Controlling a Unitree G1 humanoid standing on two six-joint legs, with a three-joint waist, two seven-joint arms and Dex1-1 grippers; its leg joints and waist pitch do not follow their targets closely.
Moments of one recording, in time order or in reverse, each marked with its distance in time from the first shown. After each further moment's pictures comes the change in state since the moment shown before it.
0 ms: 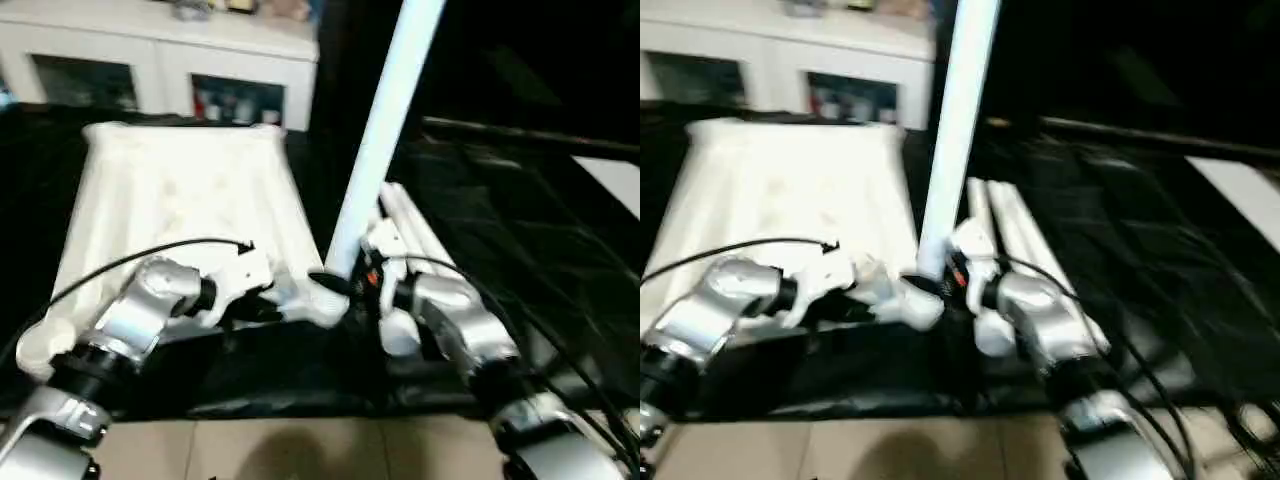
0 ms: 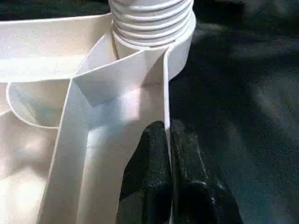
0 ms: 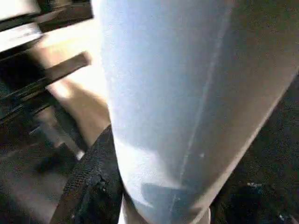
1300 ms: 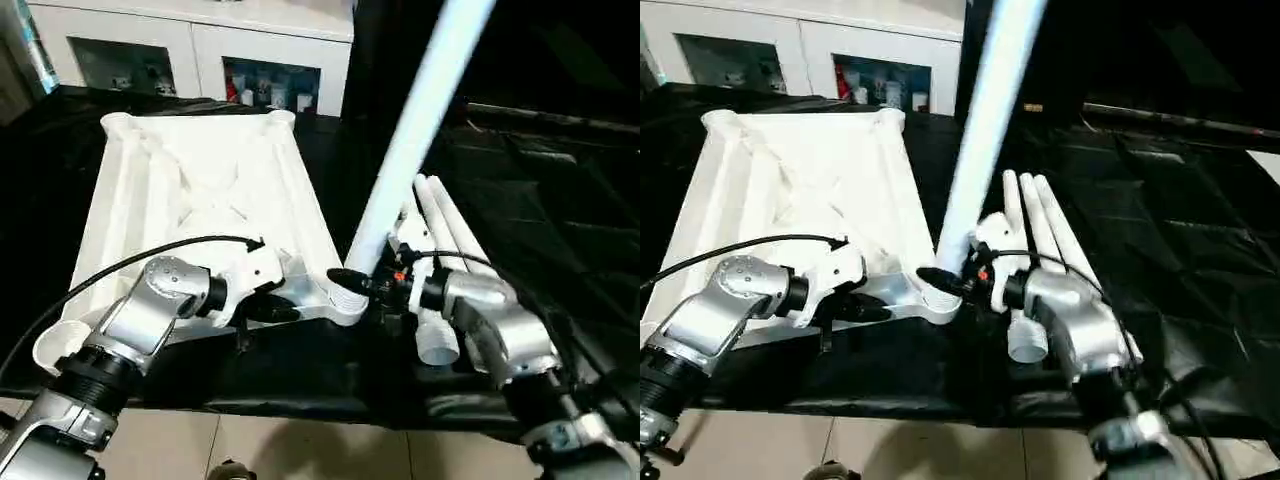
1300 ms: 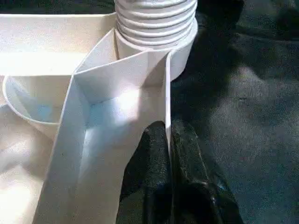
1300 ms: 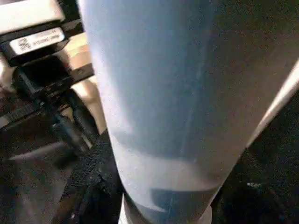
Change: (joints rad) left arm -0.001 0.004 -0.016 -0.031 -0.059 -0.077 -0.086; right arm 0.126 -0.160 -0.005 -0.336 0.043 0.177 0.226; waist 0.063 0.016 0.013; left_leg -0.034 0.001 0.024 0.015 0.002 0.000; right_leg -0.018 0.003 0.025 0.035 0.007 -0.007
